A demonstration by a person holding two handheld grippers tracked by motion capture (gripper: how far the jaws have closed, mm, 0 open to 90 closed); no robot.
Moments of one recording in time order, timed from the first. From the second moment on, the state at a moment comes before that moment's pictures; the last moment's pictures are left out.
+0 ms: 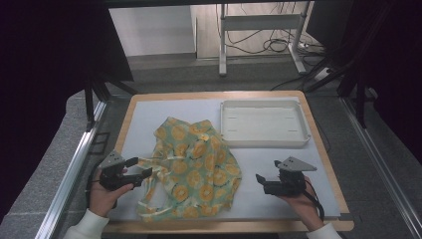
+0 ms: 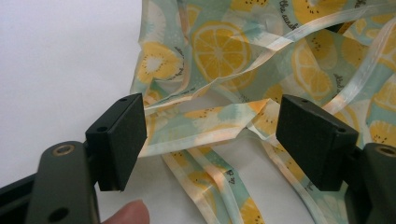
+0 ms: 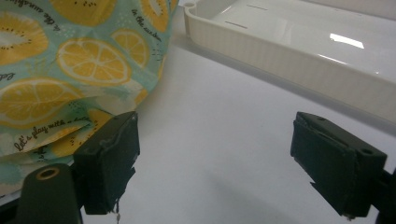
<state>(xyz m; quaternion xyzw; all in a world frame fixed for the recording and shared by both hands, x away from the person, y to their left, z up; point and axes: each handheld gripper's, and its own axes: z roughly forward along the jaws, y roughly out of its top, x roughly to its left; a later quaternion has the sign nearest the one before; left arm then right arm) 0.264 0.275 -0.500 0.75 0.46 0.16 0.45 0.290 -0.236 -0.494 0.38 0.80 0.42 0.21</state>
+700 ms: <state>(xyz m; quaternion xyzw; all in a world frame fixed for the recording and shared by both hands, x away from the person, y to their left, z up) 0.256 0.281 -0.495 0.74 0.46 0.16 0.45 0.277 -0.222 -0.491 0.35 0.81 0.41 0.23</state>
